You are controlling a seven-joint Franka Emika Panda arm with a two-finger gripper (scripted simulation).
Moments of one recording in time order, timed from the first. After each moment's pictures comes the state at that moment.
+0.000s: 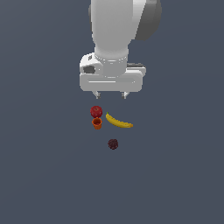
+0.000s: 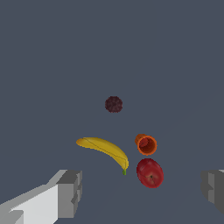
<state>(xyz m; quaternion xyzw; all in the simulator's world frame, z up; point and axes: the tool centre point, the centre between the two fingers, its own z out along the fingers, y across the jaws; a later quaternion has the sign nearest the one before) -0.007 -0.004 0.310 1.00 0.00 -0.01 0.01</state>
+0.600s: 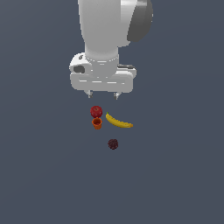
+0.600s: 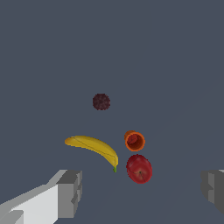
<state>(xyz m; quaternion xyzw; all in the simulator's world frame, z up) -0.011 -0.033 0.309 1.00 -0.02 -0.02 0.02</state>
